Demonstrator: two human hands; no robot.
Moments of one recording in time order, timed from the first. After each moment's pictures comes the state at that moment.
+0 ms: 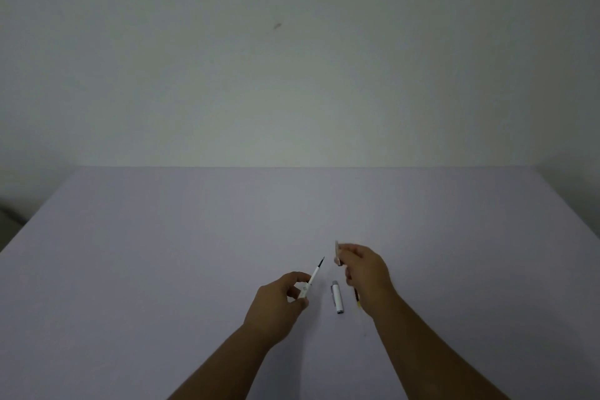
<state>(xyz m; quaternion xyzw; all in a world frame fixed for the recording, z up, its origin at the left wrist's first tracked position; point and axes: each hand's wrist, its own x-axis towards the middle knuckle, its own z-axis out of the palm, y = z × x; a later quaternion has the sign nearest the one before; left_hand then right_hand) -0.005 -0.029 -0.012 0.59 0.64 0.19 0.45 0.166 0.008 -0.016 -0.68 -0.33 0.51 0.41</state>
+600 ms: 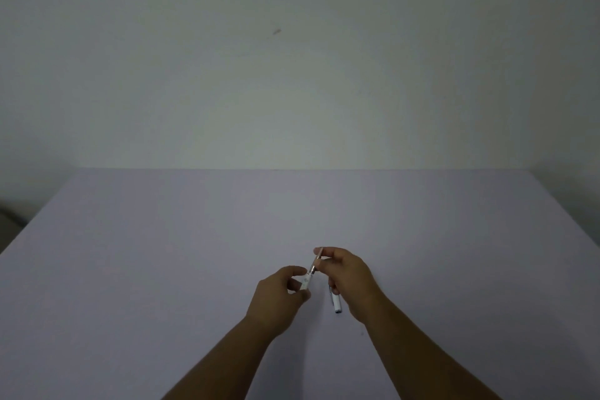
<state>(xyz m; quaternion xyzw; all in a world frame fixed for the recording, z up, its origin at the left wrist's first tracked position) 0.002 -0.027 -0.004 0.58 0.66 0.21 0.42 0.148 -0.007 0.000 -0.62 -0.38 0.57 0.38</state>
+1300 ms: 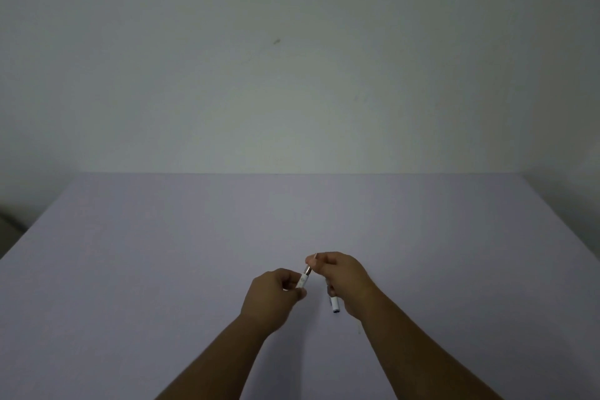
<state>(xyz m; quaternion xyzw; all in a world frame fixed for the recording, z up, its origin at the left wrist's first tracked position) -0.003 -0.031 0.012 0.58 0.67 0.22 0.41 0.144 -0.010 0.012 -0.62 -0.39 0.59 0.33</state>
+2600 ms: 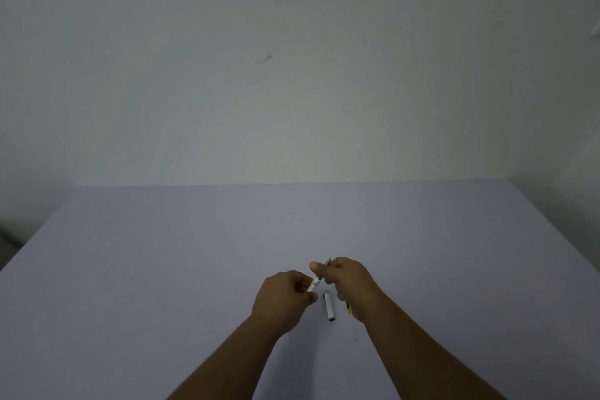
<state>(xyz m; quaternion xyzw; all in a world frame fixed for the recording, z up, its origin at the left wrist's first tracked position) 0.020 -0.029 0.028 0.63 0.65 0.19 0.38 0.161 -0.014 0.027 -0.65 -0.41 0.56 0.32</state>
